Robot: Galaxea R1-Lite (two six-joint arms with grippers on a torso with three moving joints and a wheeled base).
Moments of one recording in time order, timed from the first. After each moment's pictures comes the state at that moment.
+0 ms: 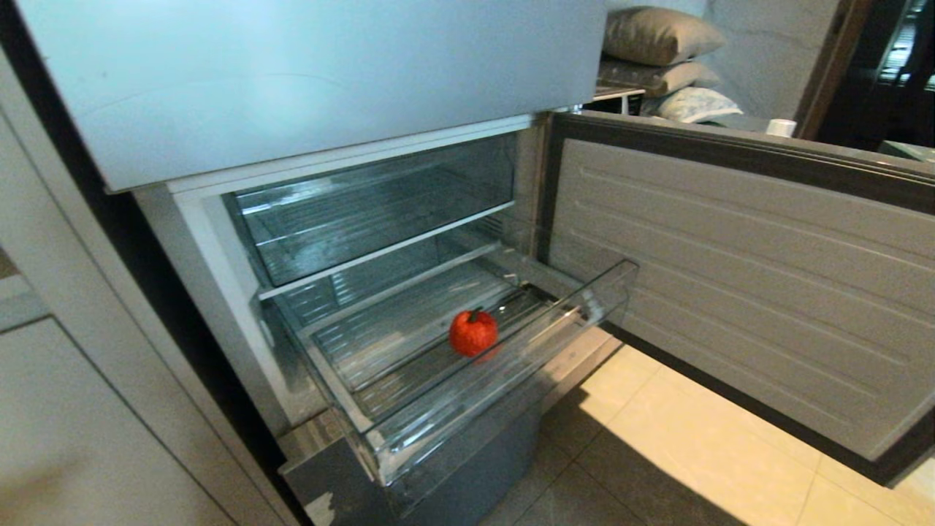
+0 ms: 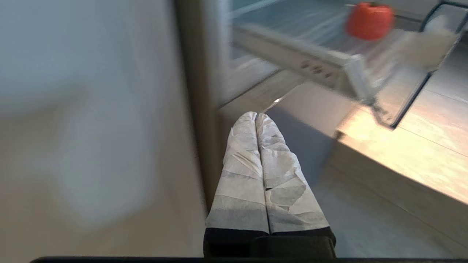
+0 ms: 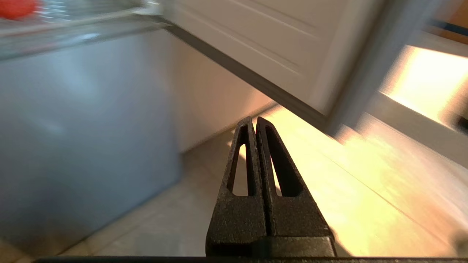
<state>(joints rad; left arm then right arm) 0.00 0.00 0.00 -0.01 0.00 0.00 -0.01 0.00 0.00 0.01 0.00 -0.07</state>
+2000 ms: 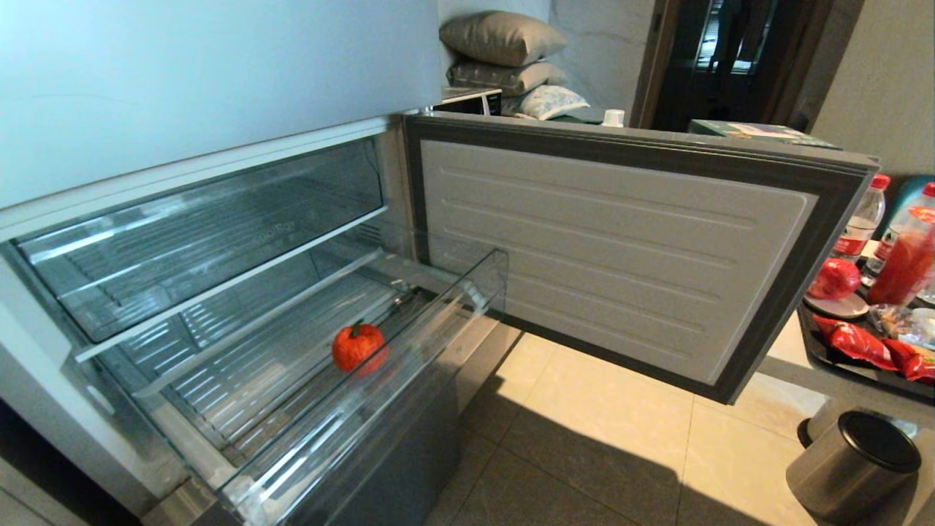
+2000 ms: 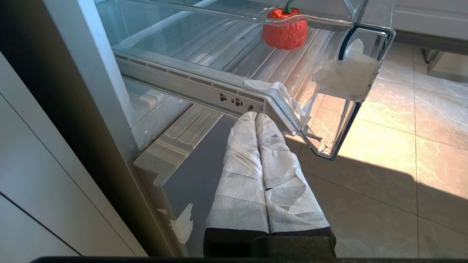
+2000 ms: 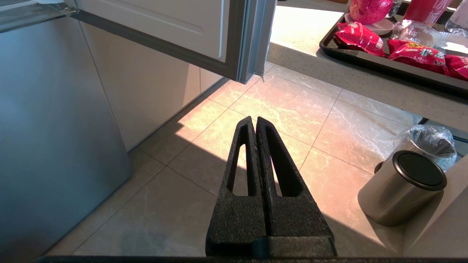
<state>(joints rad) 0.00 0.00 0.00 -0.01 0.00 0.00 -0.01 0.00 0.00 0.00 0.00 -0.06</state>
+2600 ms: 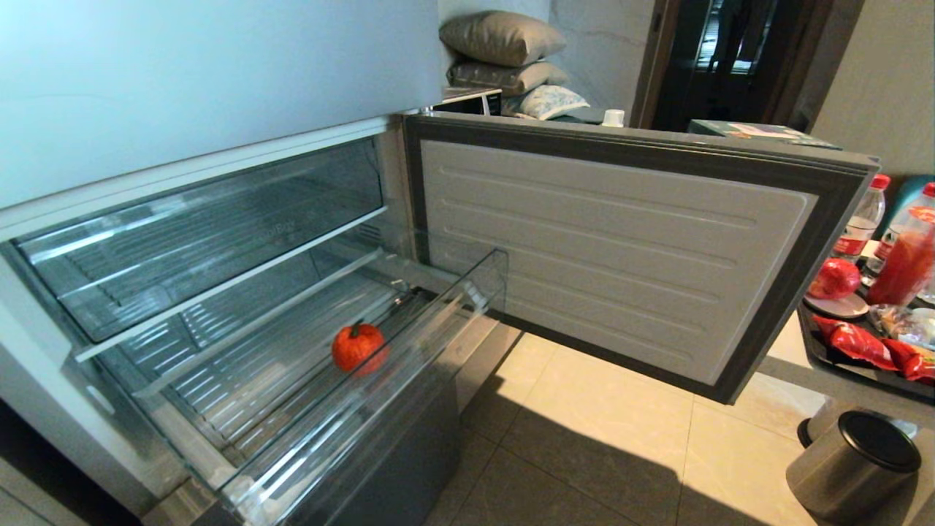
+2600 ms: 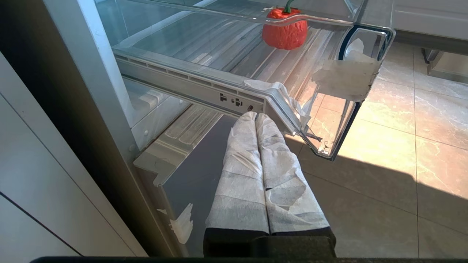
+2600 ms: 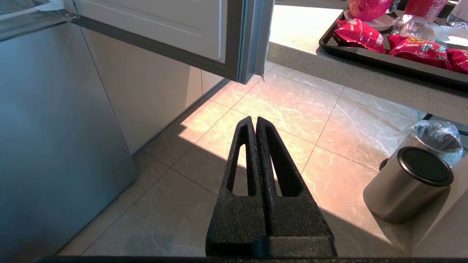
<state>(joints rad) 0.00 0.00 0.00 -0.01 0.00 0.00 -0.01 0.00 0.00 0.00 0.00 -0.03</state>
